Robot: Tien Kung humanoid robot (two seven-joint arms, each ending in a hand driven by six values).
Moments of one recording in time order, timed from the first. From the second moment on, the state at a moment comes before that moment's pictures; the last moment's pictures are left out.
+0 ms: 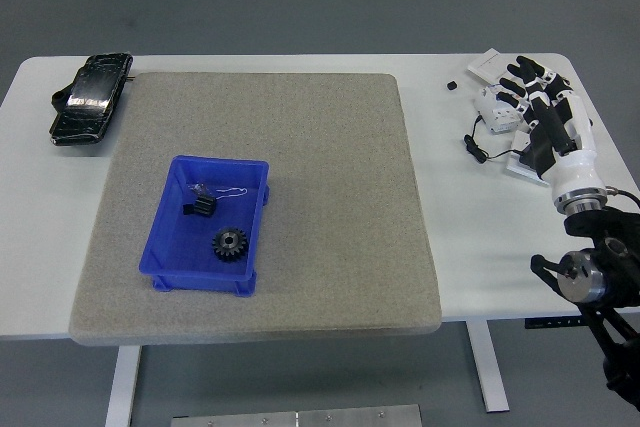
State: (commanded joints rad) left arm -0.11 0.31 -1.01 -0.29 0.84 0.09 0.54; right arm 0.17 -0.34 1.23 1.45 -0.76 -0.29 0.28
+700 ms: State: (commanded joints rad) left arm -0.11 0.30 -1.00 -0.28 0.82 0.09 0.52; right arm 0.17 -0.33 1.25 1.45 -0.77 -0.28 0.27
